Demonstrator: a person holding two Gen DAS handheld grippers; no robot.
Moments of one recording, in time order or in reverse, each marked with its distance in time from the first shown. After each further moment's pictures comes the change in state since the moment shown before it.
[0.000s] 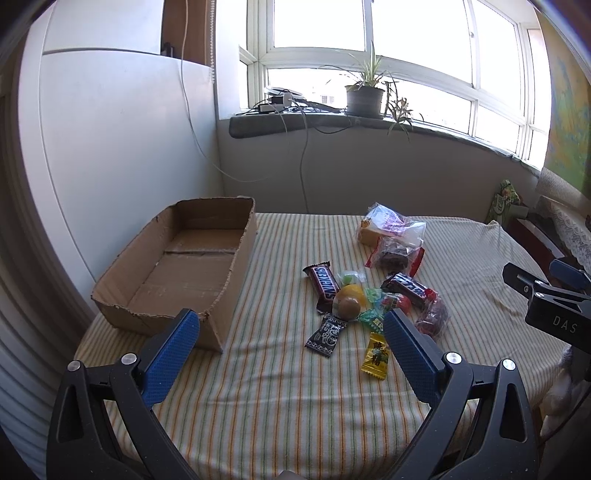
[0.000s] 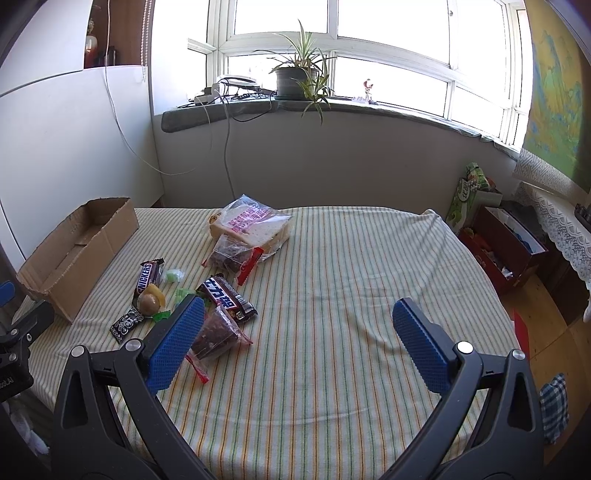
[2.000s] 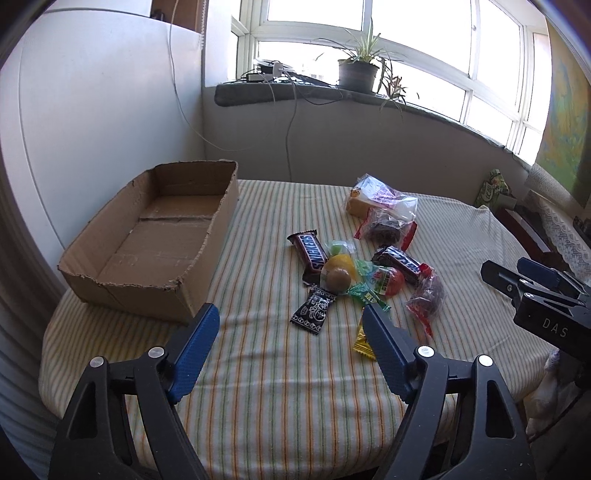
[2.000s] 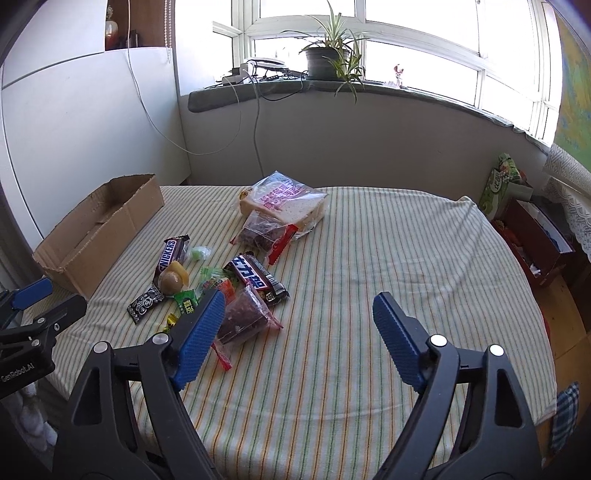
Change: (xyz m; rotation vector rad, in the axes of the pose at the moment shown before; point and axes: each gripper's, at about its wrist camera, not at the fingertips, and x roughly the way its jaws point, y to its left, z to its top) left arm 0.028 0.006 -0.015 -0.036 0.114 -0.099; right arm 0.022 0.011 -0.014 -0.035 0.067 0.134
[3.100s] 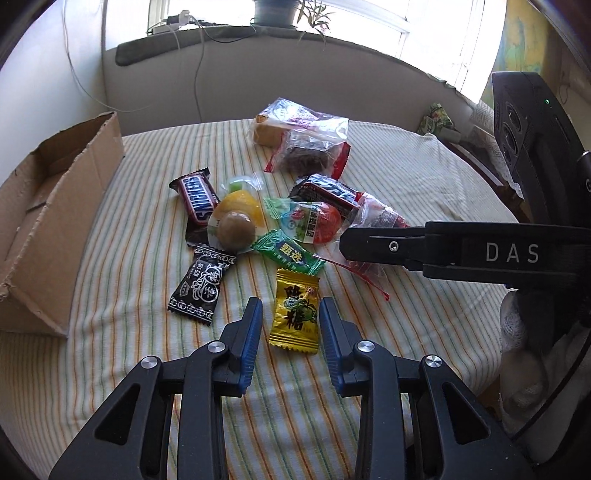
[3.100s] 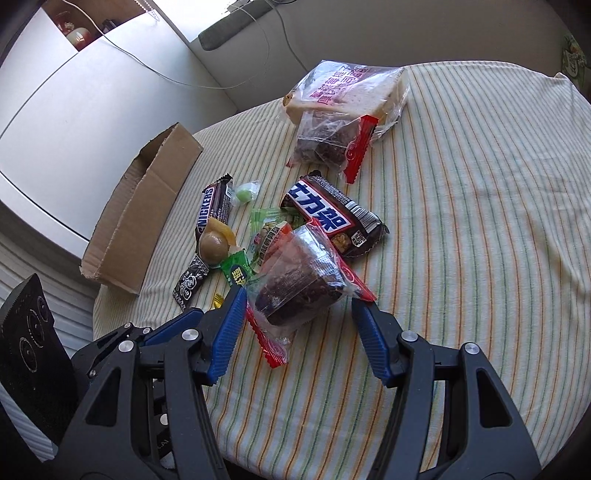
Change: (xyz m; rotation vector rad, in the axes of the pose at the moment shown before) left arm 0.077 -0.048 -0.017 0.174 0.201 -0.242; right arm 0.099 0.006 -0.010 0.221 0.357 0.366
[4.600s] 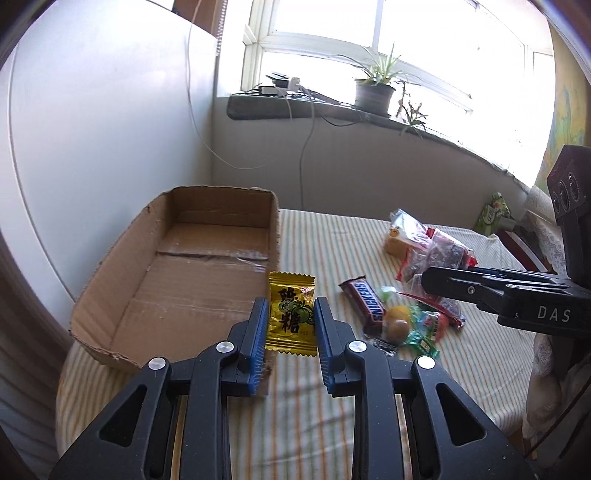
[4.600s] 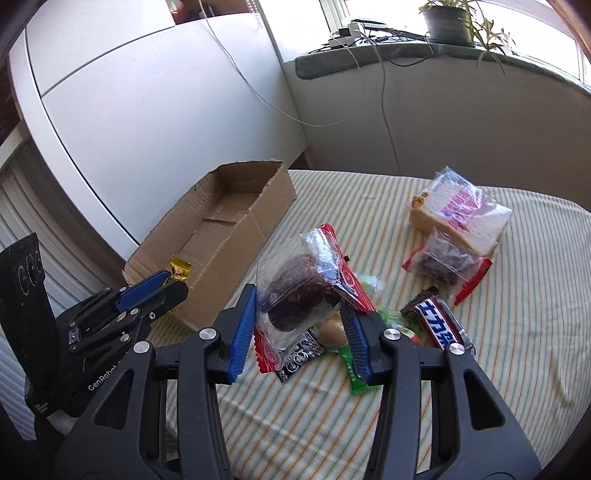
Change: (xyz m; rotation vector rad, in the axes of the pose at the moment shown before) left arm -0.093 0.114 0.020 -0.189 -0.269 0.213; right arm -0.016 0.125 0.040 -0.313 -0.140 0.041
